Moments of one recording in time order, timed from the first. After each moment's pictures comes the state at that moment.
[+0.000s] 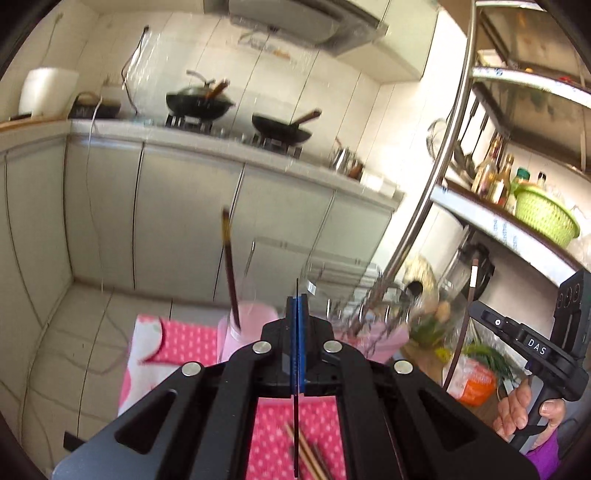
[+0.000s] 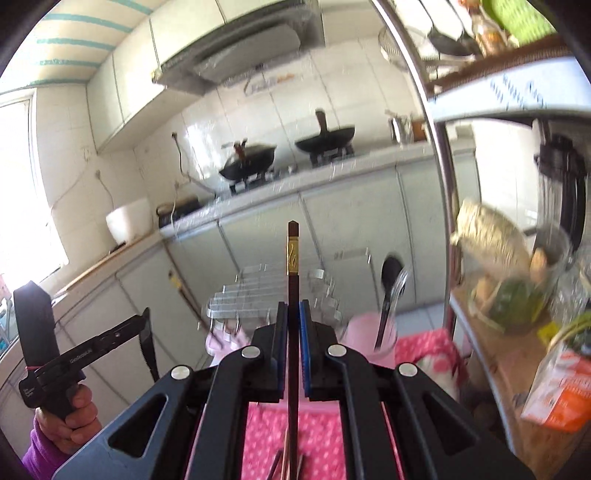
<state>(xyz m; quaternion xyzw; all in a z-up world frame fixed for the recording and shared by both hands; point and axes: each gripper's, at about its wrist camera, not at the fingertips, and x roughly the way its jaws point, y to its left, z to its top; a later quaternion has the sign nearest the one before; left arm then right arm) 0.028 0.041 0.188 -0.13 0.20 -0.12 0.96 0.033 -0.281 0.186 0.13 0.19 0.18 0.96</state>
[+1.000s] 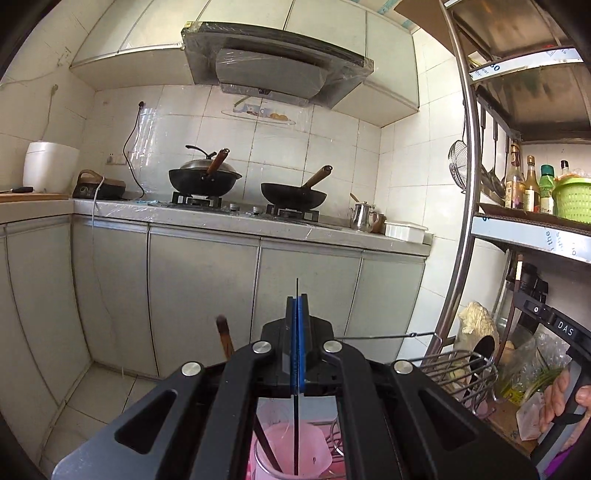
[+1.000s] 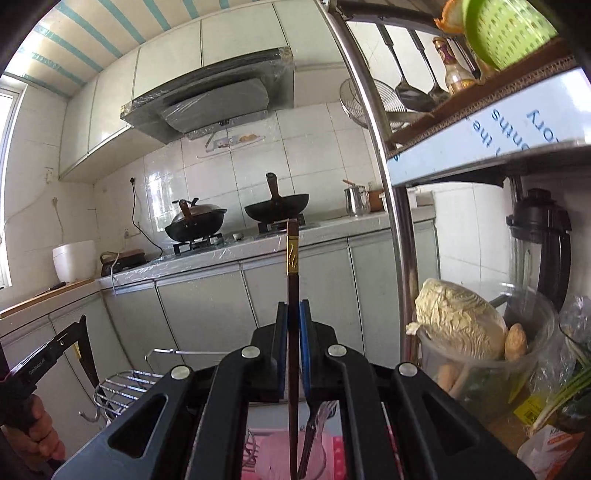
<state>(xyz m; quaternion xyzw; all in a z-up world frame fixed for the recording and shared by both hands) 0.111 0.030 0.163 -0.06 0.07 -0.06 0.99 0.117 -0.302 0.166 0.11 0.08 0.08 0.99</state>
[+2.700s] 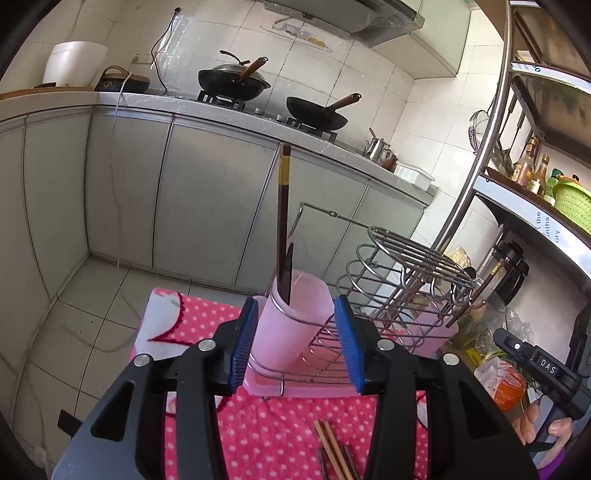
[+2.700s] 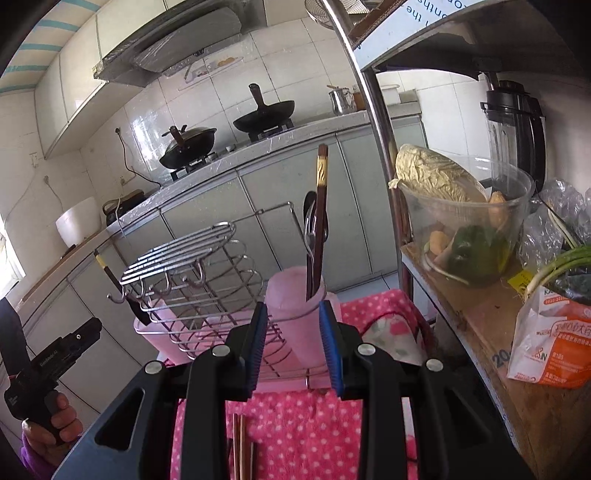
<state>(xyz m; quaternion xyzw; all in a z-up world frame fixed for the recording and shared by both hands) 0.045 0.061 0.116 -0.16 0.24 -0.07 0.96 0.049 -0.303 0.110 0.16 0.26 0.09 0.95</state>
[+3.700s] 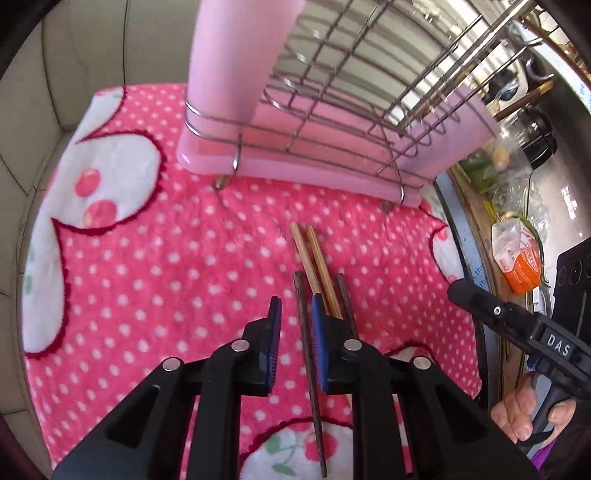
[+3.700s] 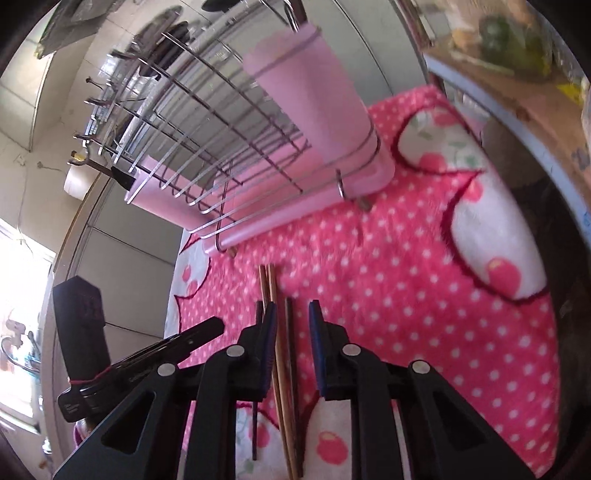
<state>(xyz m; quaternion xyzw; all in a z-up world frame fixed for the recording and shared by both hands) 0.056 -0.015 -0.015 -0.13 0.56 -0.13 0.81 0.048 -0.274 -0.009 0.26 0.51 0.18 0.80</state>
